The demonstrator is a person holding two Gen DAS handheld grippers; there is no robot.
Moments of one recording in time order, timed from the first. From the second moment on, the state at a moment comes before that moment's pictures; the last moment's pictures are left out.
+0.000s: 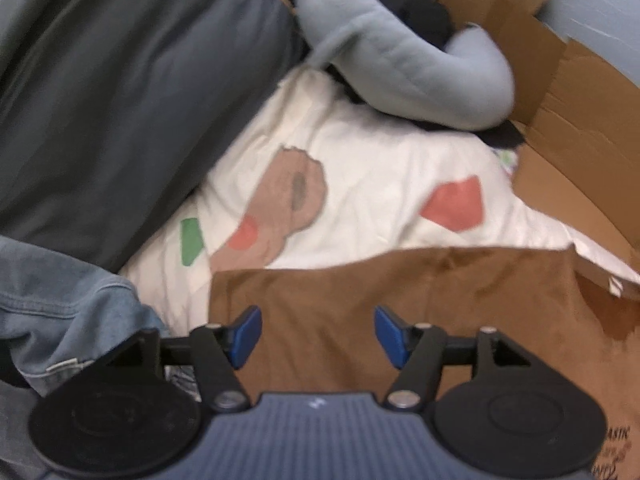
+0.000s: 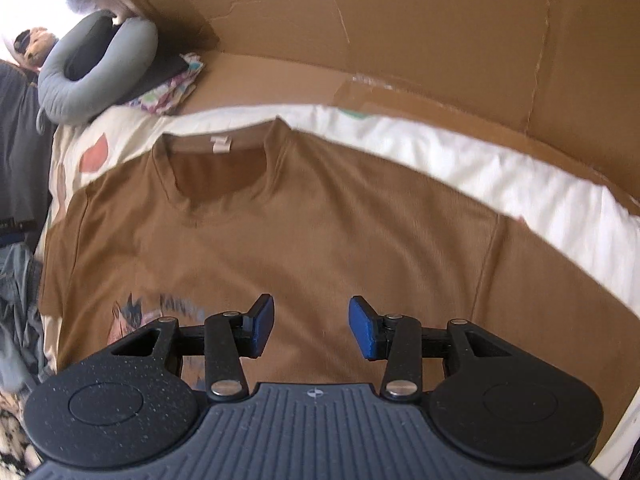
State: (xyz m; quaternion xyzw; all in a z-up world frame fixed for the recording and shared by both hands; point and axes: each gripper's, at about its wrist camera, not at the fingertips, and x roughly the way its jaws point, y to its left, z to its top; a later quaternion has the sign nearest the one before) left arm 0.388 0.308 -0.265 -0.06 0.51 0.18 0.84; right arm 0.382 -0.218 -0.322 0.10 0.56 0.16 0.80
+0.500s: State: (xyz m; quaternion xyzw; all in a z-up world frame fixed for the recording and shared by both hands) left arm 0.330 0.266 -0.318 -0.06 0.53 0.14 0.83; right arm 0.339 -0.216 -0.352 0.09 0.55 0.12 0.82
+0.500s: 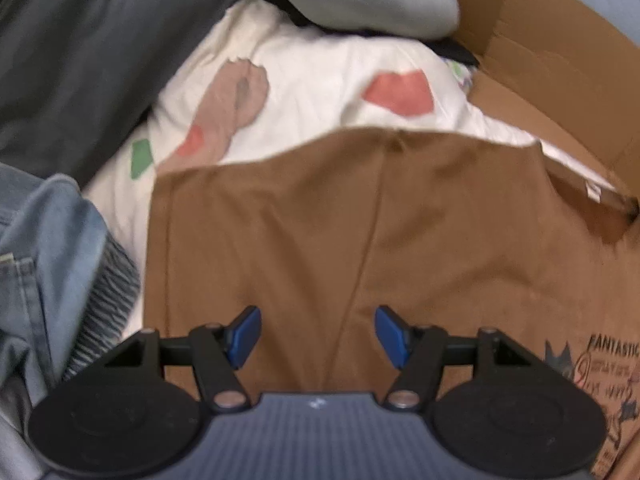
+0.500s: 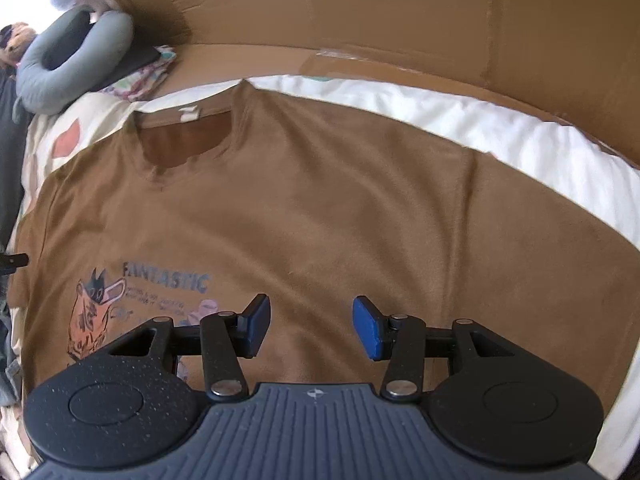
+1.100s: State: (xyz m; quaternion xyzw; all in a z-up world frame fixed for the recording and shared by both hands) left arm 0.262 0.249 -0.299 -0.08 0.55 0.10 0.83; right arm 0.297 -0.215 -0.320 0.07 0.54 0.14 0.83
